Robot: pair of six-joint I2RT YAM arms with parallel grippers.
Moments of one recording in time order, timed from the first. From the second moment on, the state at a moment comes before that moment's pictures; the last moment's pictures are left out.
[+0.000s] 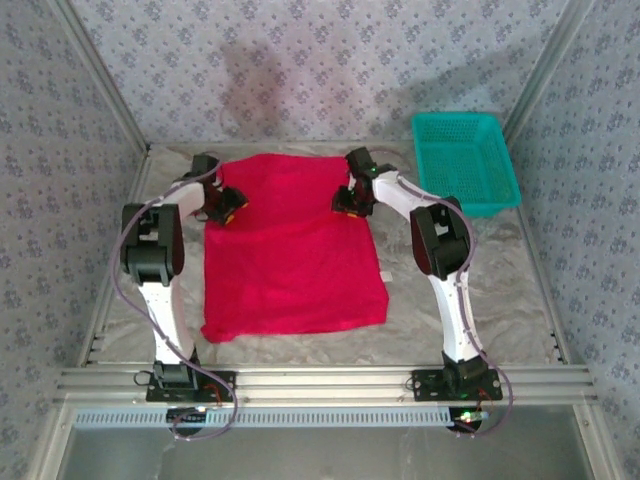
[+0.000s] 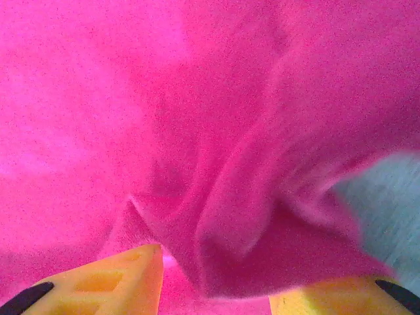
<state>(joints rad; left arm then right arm) -0.06 2.14 1.55 -0.48 0.27 -0.74 0.38 2.35 1.92 -0.69 -0.20 0.51</state>
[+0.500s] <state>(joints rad) -0.07 2.16 1.71 -0.54 0.20 -0.69 0.27 2.43 2.18 -0.88 -0.16 0.39</state>
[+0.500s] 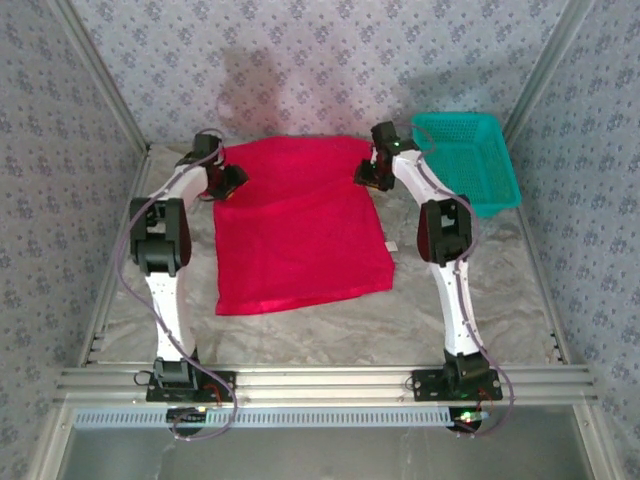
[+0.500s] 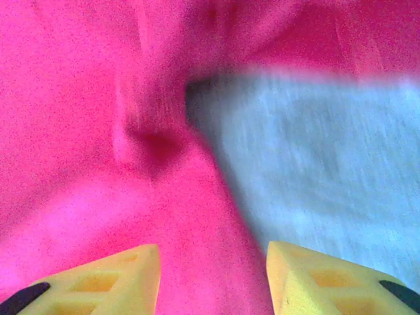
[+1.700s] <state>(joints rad) -0.15 1.16 0.70 -0.49 0.10 -0.65 0.91 1.73 1.10 -0.62 0.10 0.42</state>
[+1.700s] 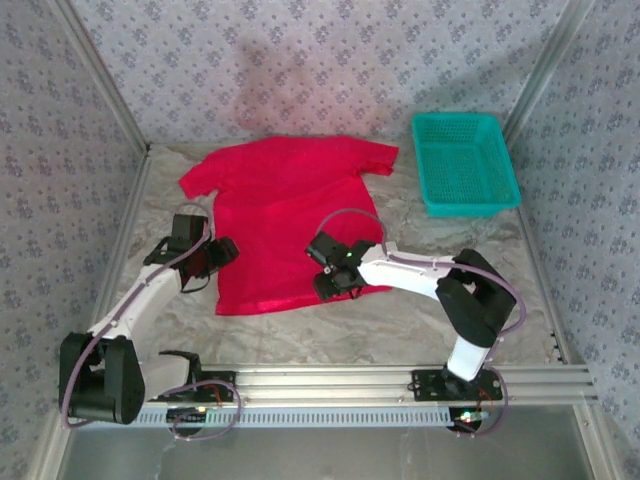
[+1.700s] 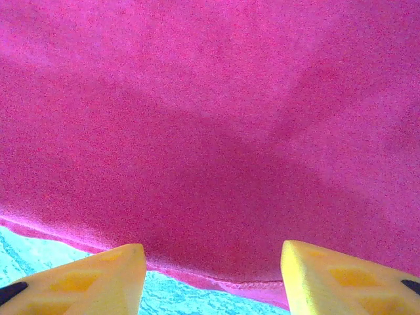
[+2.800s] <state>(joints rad) -0.15 1.16 0.70 -0.51 0.10 -0.65 0.92 1.76 1.09 -0.62 0.12 0.43</state>
